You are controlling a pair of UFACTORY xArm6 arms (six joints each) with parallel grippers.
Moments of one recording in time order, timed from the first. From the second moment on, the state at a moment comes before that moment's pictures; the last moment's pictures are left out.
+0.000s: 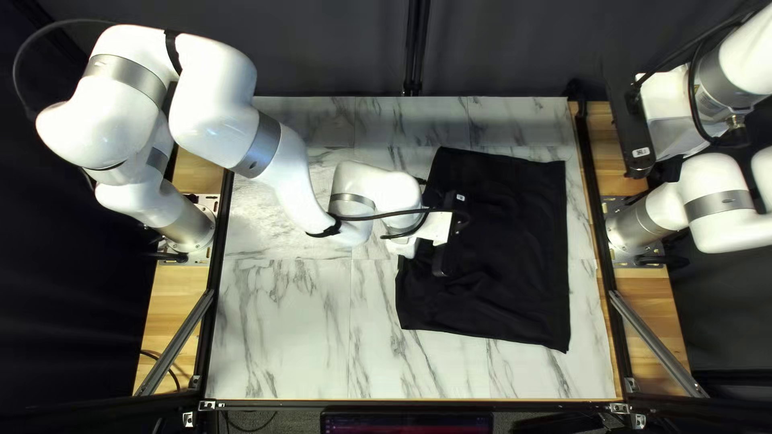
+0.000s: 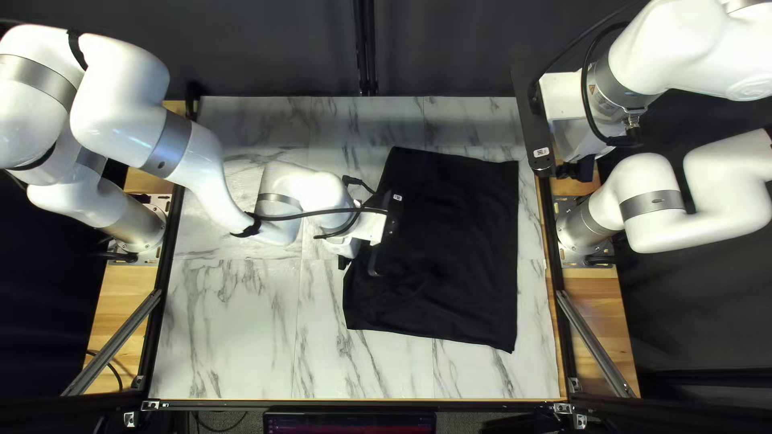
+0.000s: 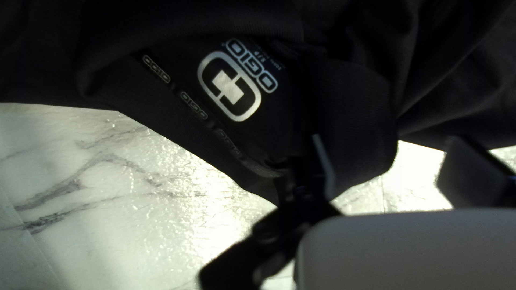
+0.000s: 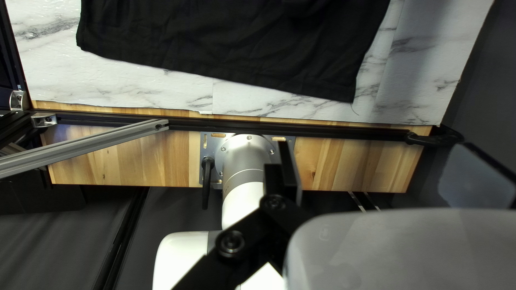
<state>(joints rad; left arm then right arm) -0.10 0.29 -1.04 0.01 0.62 0.08 0.07 -0.92 -0.88 -0.10 1.76 -0.08</state>
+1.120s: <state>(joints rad) -0.12 0.29 -1.11 0.01 0.73 0.06 0.07 -0.92 -0.88 -0.10 1.76 -0.08</state>
